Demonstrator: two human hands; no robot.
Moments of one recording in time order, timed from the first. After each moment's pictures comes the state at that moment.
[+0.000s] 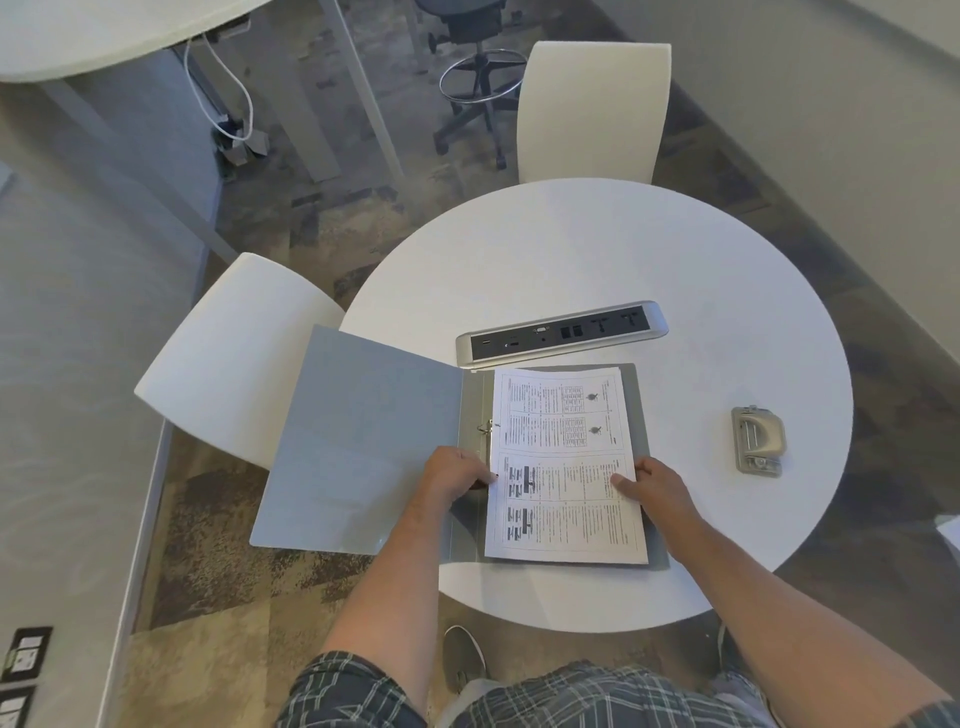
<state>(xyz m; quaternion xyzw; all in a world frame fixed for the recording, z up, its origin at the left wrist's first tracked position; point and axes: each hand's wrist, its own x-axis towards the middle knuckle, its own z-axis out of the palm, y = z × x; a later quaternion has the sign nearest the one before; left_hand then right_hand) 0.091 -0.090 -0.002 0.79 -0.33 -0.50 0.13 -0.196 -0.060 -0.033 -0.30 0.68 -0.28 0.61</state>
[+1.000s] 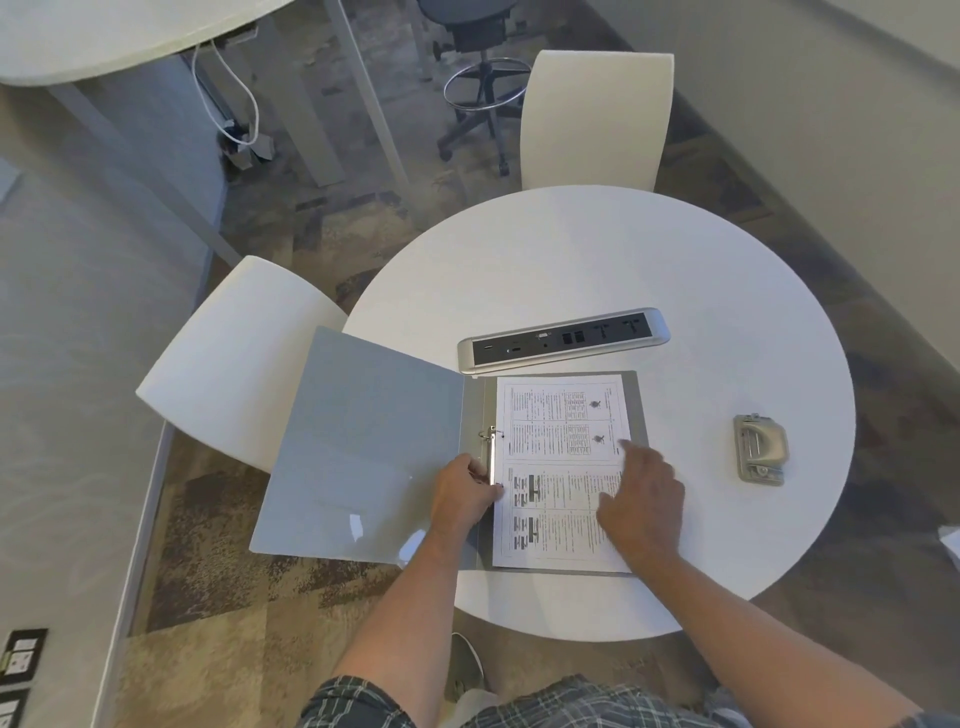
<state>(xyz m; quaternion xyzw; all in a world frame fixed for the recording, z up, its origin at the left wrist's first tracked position) 0.075 -0.062 -0.010 0.80 -0.43 -0.40 0.15 -0.160 -0.046 -0.037 -0.63 0.75 -0.10 0.18</state>
